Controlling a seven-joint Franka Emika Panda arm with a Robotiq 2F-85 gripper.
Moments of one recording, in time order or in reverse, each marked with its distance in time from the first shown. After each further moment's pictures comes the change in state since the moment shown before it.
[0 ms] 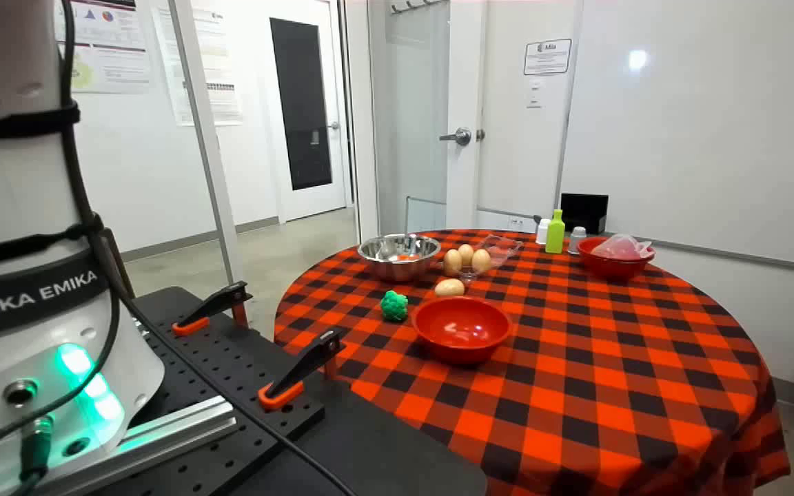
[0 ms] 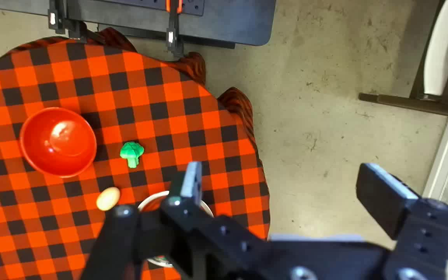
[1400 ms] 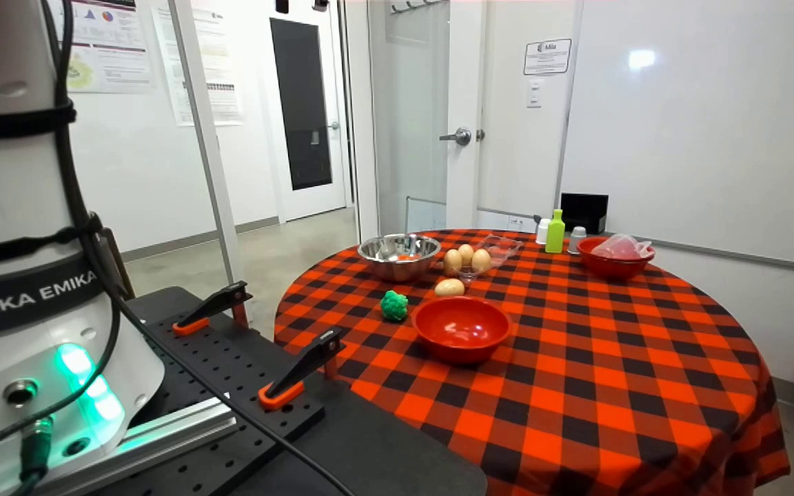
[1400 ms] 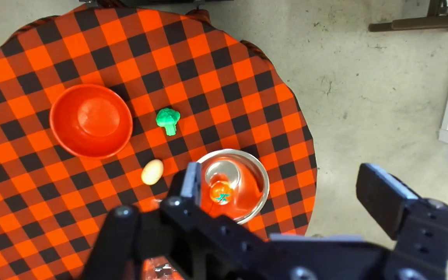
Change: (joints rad) arm -0.131 0.034 -0.135 -0.085 -0.035 0.194 -0.085
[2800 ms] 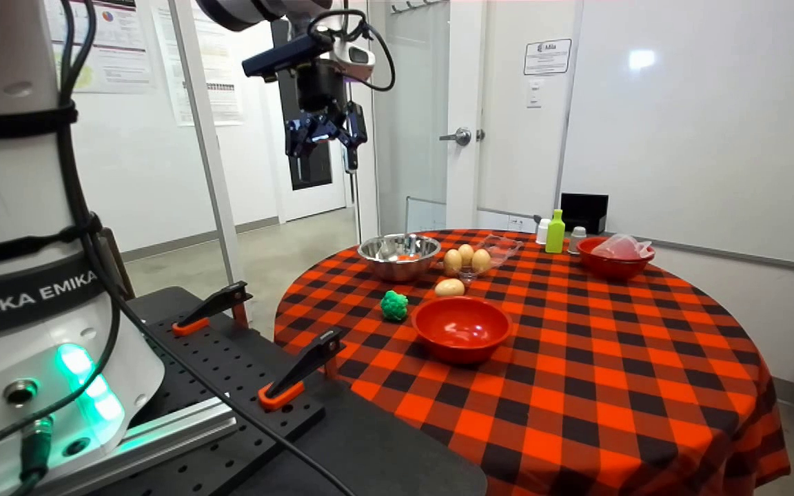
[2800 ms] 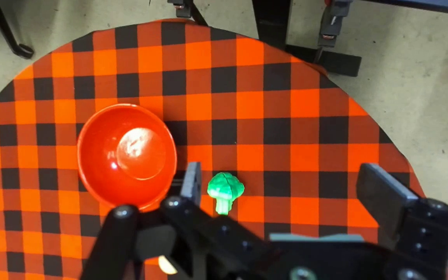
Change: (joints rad) arm 0.041 0.440 0.081 -0.185 -0.388 0.345 0.043
